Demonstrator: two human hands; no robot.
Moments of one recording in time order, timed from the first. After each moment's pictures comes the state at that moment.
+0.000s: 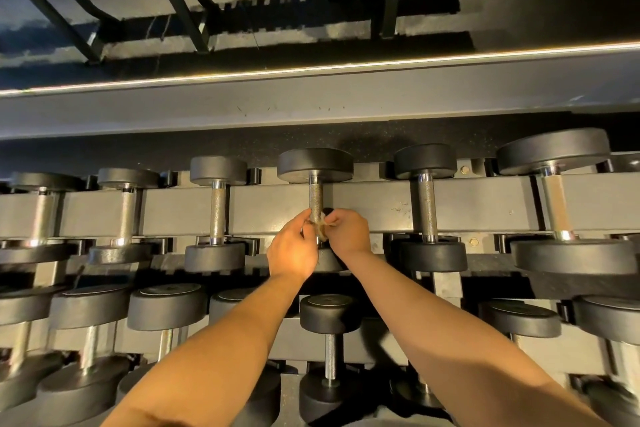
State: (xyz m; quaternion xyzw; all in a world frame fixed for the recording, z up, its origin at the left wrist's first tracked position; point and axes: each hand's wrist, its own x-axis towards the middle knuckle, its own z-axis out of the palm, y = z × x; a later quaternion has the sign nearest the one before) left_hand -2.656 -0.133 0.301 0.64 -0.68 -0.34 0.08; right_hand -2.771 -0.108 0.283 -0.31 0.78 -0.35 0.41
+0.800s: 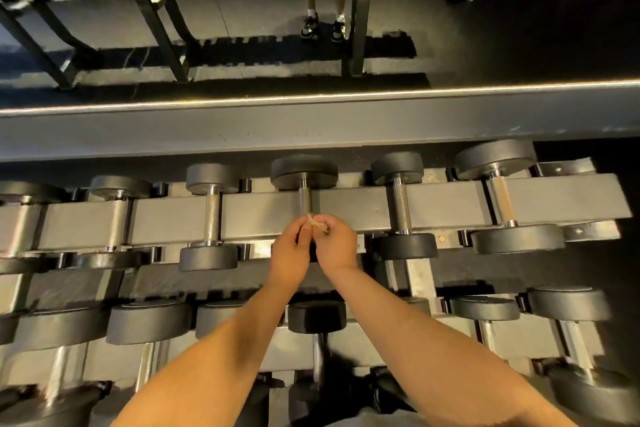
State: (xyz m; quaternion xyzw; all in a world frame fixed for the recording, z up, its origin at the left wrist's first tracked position) left_hand -2.638 -0.101 0.322 0.51 -0.63 -0.53 0.22; right_hand -2.728 -0.062 0.336 -0.26 0.74 -0.50 0.36
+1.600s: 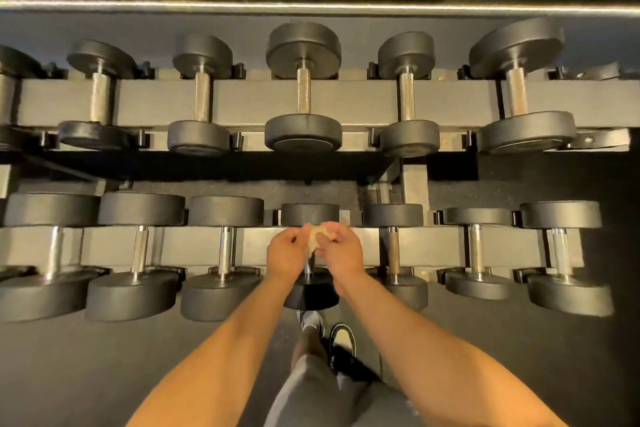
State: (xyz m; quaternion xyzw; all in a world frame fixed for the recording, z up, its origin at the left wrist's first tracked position) left_hand -2.542 0.076 0.217 0.62 -0.59 -0.50 0.13; right_hand -2.637 0.129 0.223 -0.06 0.72 -0.49 0.49
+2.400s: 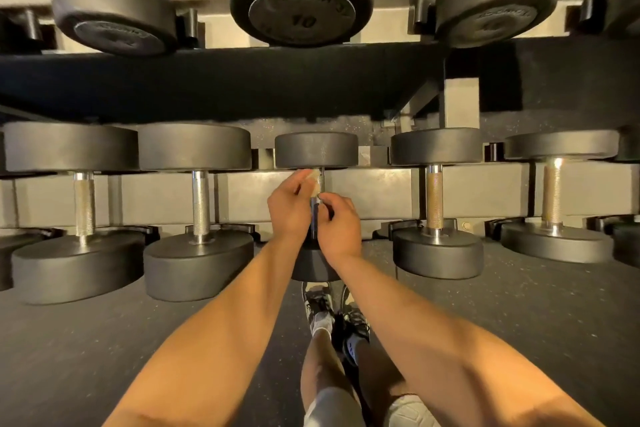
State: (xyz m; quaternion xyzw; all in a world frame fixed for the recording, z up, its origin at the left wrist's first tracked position) left_hand -2.540 0.069 0.045 0.61 -0.54 -0.54 0.21; right_hand -2.600 0.140 0.035 -0.23 0.82 -0.36 0.39
